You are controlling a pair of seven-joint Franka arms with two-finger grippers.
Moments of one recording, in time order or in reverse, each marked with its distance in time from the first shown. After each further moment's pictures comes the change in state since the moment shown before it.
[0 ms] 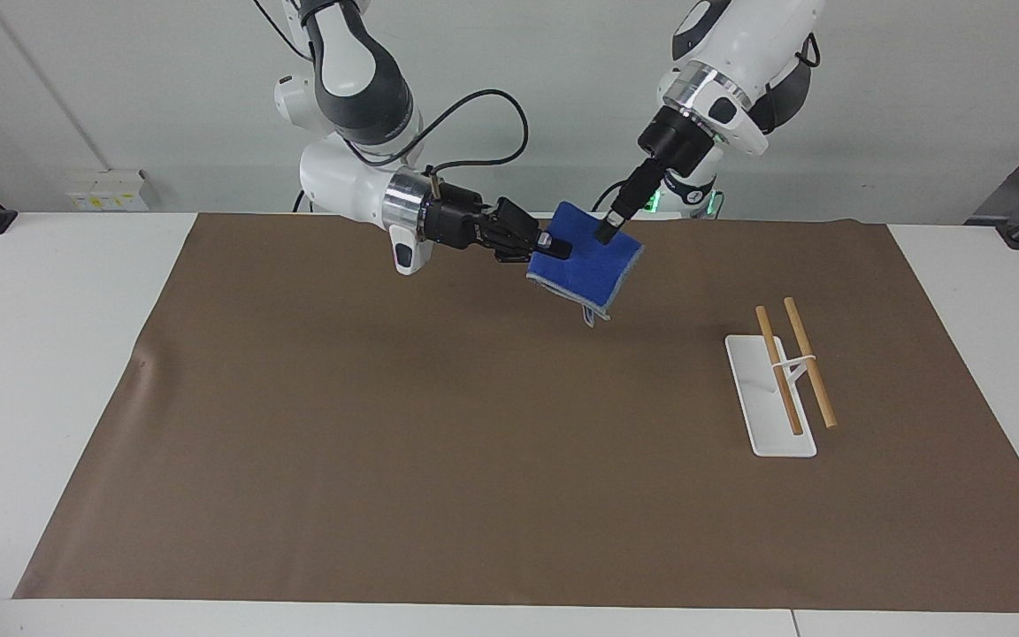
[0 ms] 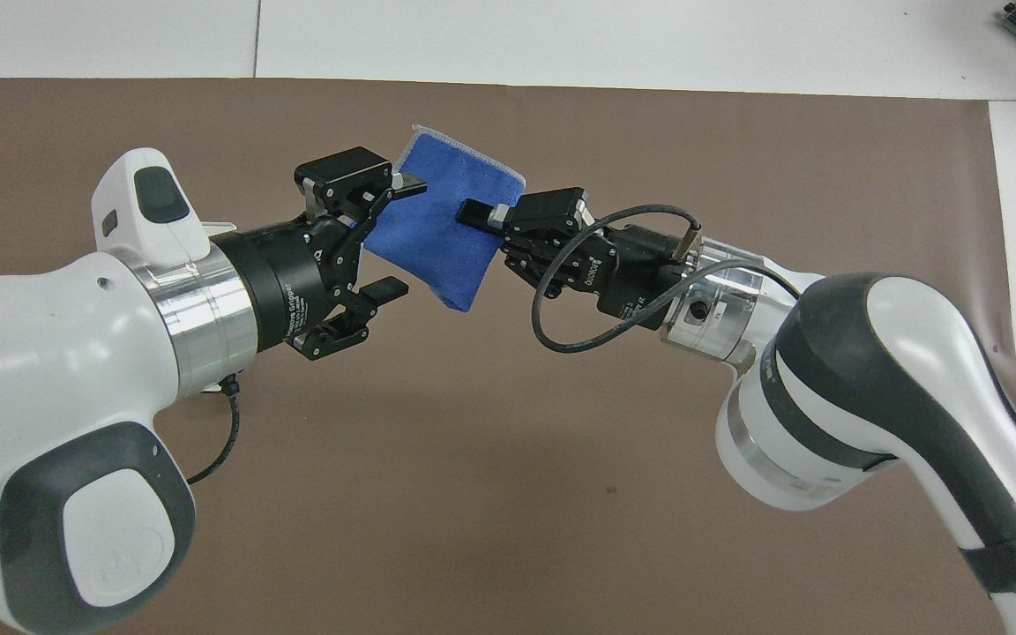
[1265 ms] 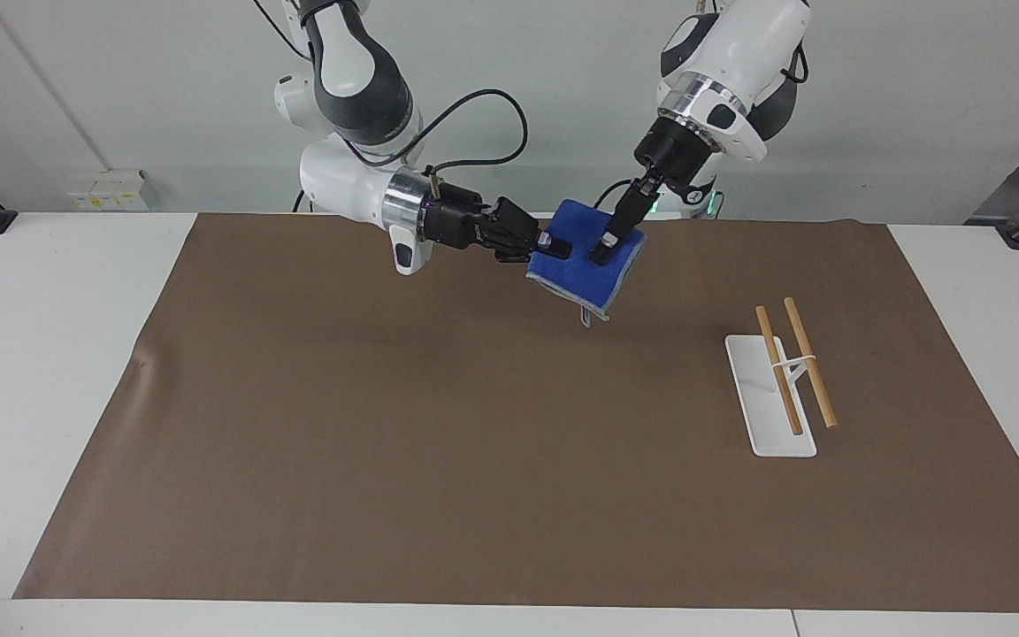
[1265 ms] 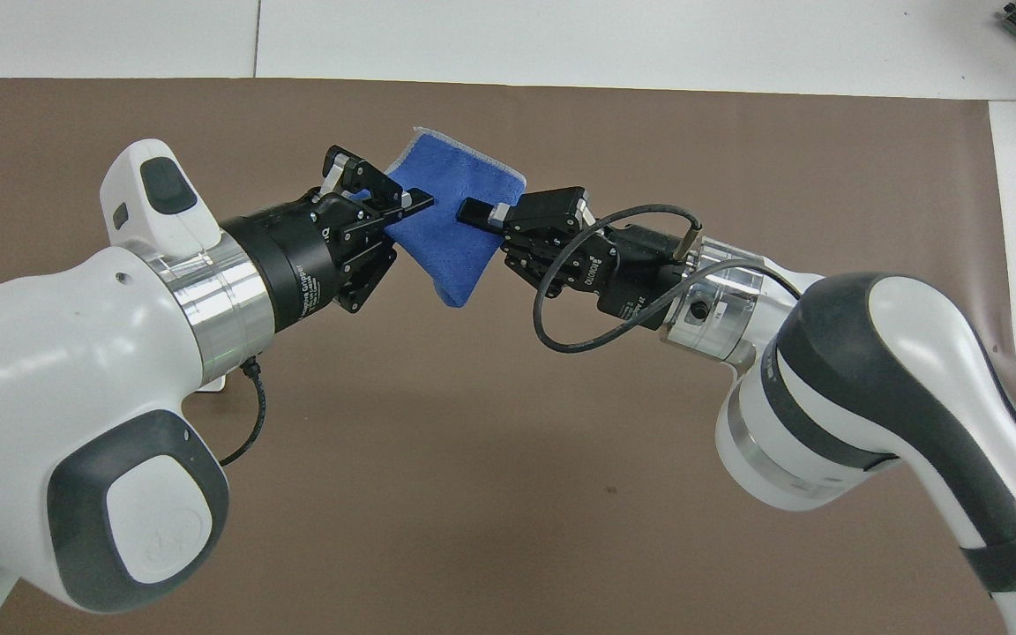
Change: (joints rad) left arm -0.030 0.027 0.012 0.000 0.000 0.104 0.000; right arm 0.000 0.000 0.000 0.000 0.009 0.000 -0.001
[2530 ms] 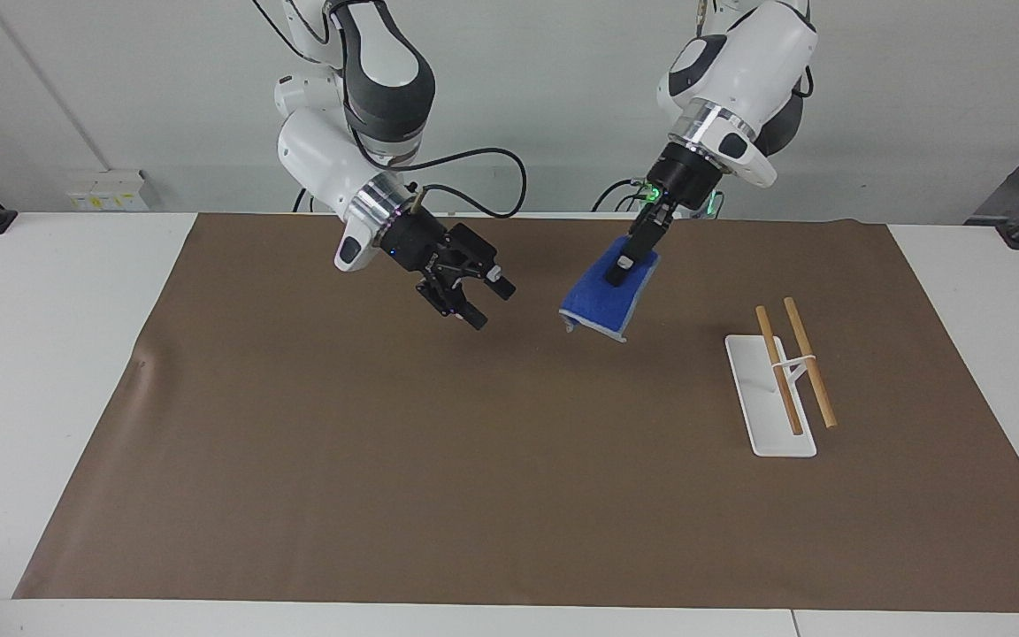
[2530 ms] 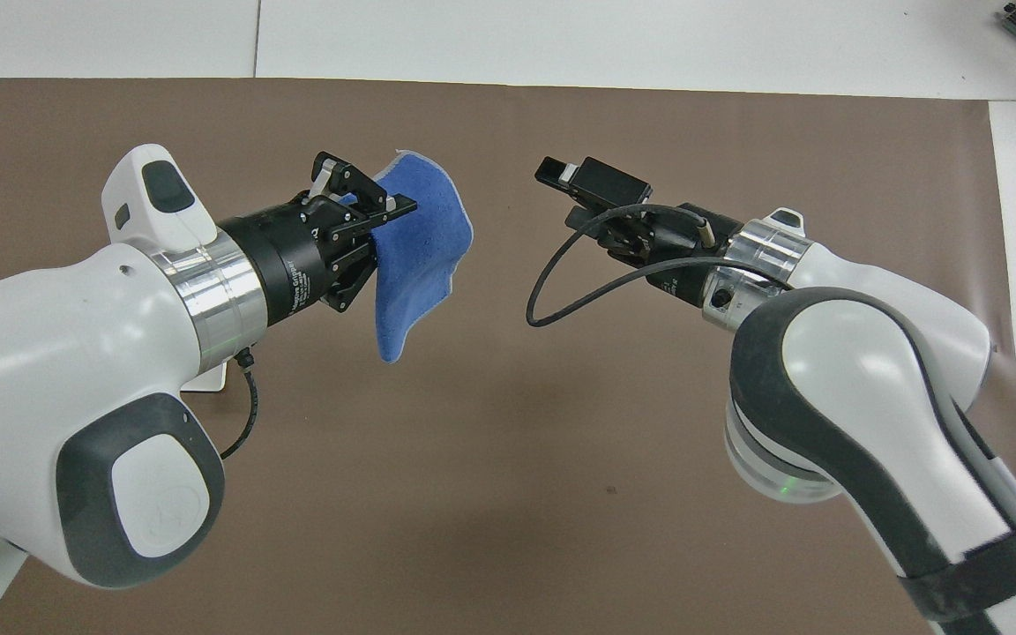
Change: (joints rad) left arm 0.048 0.001 0.012 -0.074 0.001 0.001 0.000; right arm -0.013 0.011 -0.005 -0.018 -0.486 0.371 -0.008
